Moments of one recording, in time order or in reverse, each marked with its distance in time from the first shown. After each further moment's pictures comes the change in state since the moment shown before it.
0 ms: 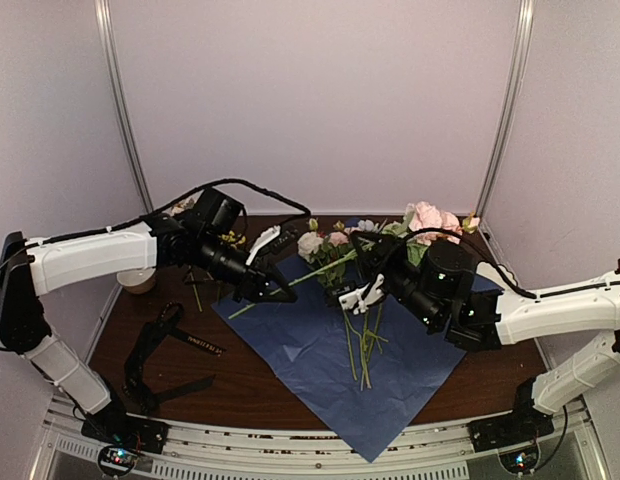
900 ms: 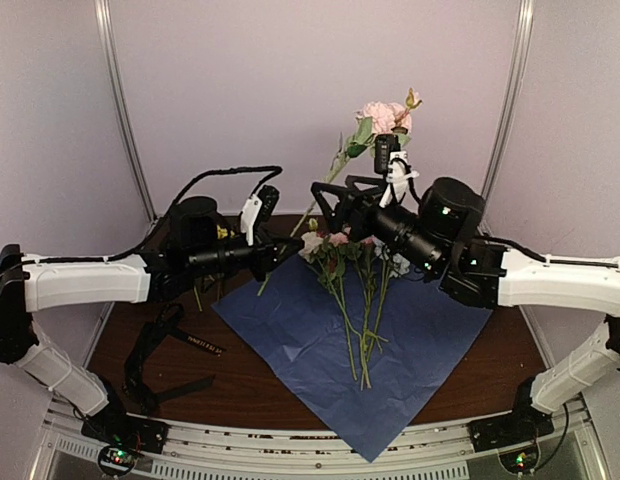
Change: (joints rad) left arm -0.050 -0.102 -0.293 0.857 -0.472 -0.349; right arm -0.061 0.019 0.298 -0.093 -0.236 2.074
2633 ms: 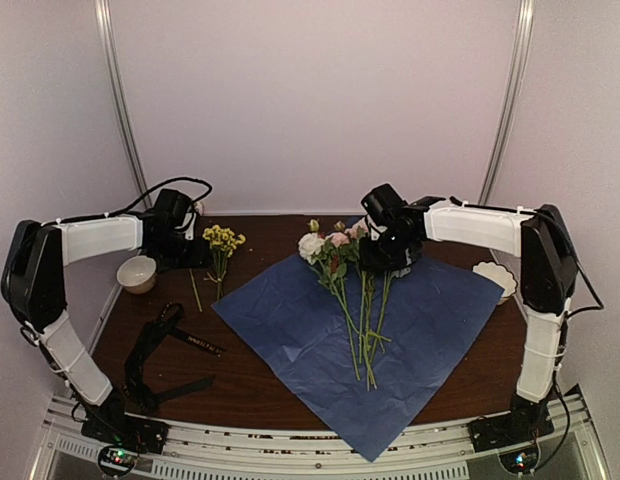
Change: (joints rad) left arm 0.489 0.223 0.235 -0.789 -0.393 -0.155; right arm -0.393 0.617 0.534 -1.184 -0.147 0.327
